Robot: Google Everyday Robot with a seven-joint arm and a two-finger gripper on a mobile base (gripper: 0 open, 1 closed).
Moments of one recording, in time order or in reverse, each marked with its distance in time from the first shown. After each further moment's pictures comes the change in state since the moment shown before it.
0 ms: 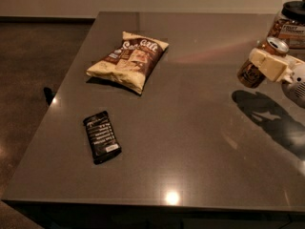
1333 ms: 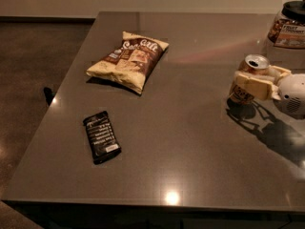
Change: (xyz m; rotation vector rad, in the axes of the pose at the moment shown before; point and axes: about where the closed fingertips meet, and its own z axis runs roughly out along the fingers) arm -0.044 -0.036 -0.009 0.137 -0.189 -0.216
